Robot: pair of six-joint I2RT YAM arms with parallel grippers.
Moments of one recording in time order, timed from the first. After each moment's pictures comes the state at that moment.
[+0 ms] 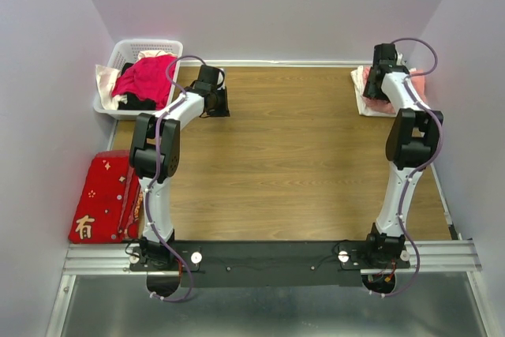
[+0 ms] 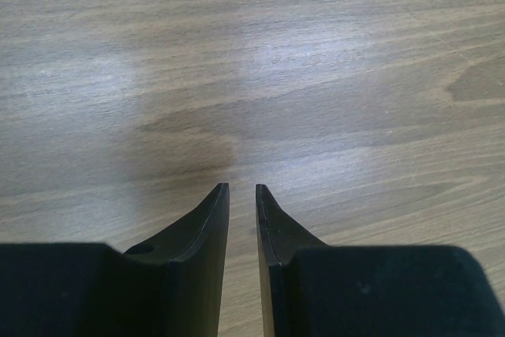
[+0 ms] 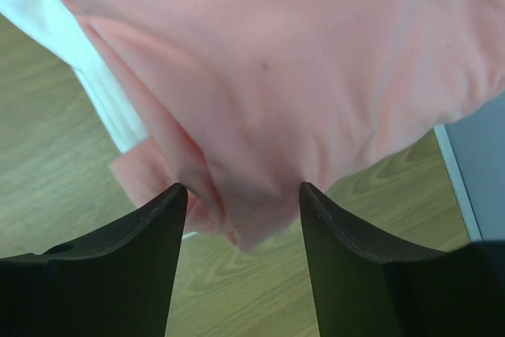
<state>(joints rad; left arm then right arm) -0.26 2.10 1.57 -0.37 0.15 -0.30 -0.08 2.21 1.90 -0.65 0.40 0.18</state>
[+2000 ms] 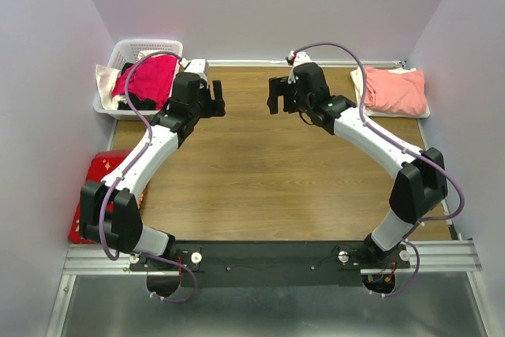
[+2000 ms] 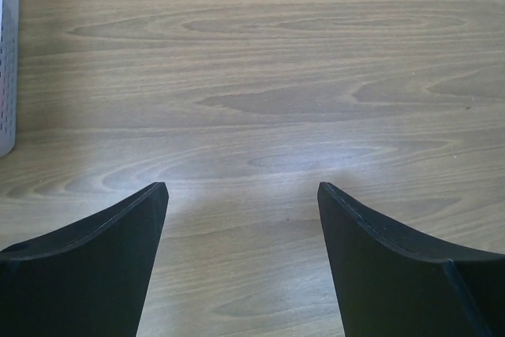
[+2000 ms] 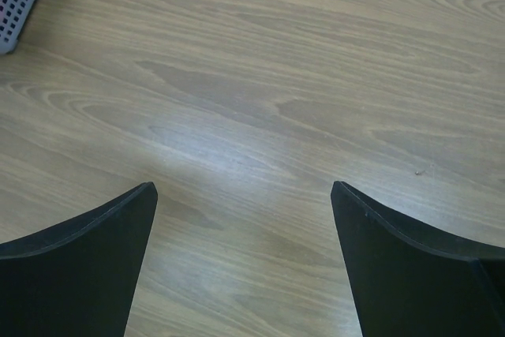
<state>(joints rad) -0.32 1.42 1.14 -0.21 -0.06 -0.27 0.59 1.67 1.43 -0.28 0.15 0.23</state>
